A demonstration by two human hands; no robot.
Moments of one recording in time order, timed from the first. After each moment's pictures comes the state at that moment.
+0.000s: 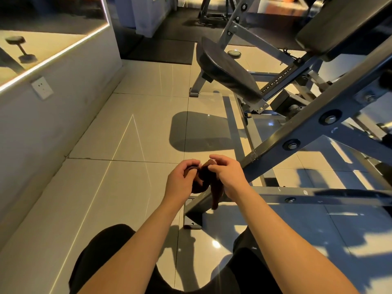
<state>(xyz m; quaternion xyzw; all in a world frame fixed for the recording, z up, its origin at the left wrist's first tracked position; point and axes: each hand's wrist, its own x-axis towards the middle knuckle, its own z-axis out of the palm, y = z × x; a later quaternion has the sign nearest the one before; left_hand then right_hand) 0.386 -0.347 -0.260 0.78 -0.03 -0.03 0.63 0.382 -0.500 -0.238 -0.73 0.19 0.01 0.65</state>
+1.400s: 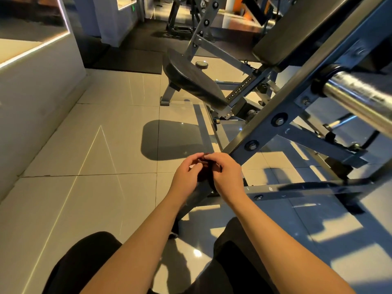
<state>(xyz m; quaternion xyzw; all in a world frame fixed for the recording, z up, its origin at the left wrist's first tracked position) 0.384 -0.432 -0.229 0.73 -0.10 -0.11 0.67 0.335 -0.554 -0.209 -0.90 0.08 -0.23 0.37</state>
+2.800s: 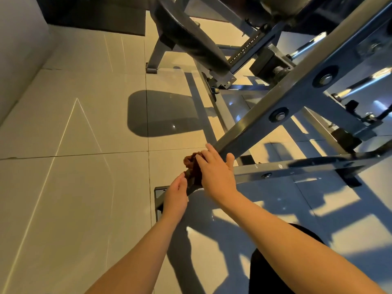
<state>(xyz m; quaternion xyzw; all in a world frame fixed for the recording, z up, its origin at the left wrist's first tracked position) 0.392 -0.411 -0.407 0.73 0.02 -0.21 0.65 0.376 -0.535 -0.331 -1.00 0.05 -0.08 -0.03</state>
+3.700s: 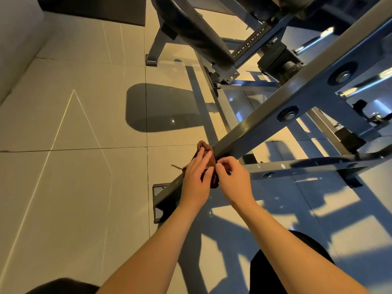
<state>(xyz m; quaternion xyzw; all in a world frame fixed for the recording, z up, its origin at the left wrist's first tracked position) 0.403 -0.460 -0.388 0.78 -0.19 -0.07 0.59 0.355 -0.559 -0.334 -0.86 0.25 -0.15 0.42</state>
